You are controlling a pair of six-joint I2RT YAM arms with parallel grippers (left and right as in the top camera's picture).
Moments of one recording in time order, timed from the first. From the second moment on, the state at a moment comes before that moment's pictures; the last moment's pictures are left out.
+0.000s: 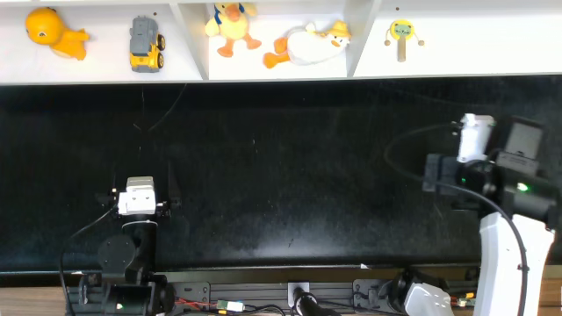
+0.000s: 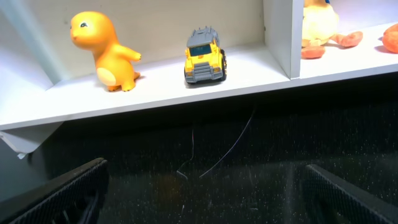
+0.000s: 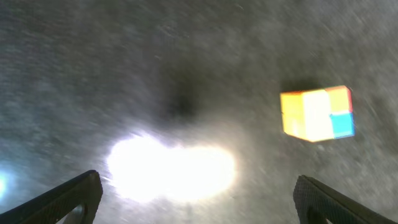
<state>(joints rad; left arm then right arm) -0.03 0.01 0.01 -0.07 -0.12 0.19 -0.34 1.09 1.03 -1.09 -0.02 -0.27</state>
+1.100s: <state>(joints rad) -0.03 0.01 0.01 -0.07 -0.12 0.19 -1.01 1.45 0.96 -0.81 -0.32 -1.05</state>
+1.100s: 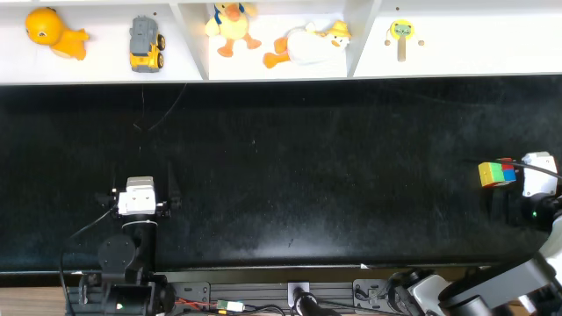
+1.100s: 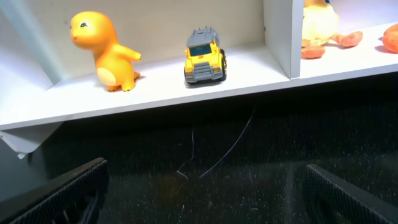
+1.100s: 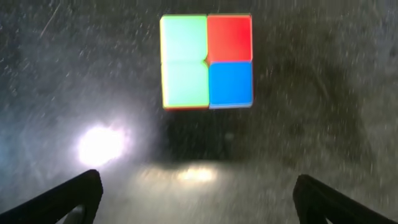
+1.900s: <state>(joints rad) -0.03 0.01 0.01 -0.07 -0.12 0.19 -0.95 1.55 0.96 -0.67 -0.37 -0.94</state>
